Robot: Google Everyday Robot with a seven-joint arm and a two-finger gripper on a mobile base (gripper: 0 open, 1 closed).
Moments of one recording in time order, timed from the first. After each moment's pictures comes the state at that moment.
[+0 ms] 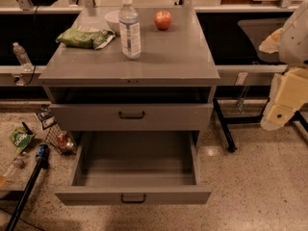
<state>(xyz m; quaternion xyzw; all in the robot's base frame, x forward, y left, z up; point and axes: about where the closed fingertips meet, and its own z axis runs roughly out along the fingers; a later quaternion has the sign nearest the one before) 0.438 -0.216 0.977 -0.60 0.78 -0.04 0.16</state>
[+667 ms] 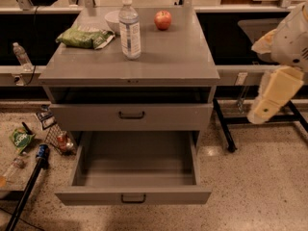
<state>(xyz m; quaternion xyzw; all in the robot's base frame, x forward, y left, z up) 0.460 -0.207 0.967 -0.59 0.78 0.00 0.20</state>
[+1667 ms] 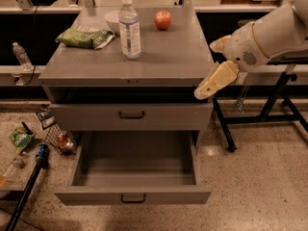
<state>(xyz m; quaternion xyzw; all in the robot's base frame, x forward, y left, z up) 0.570 -0.135 0.920 -0.54 0.75 0.15 0.35</state>
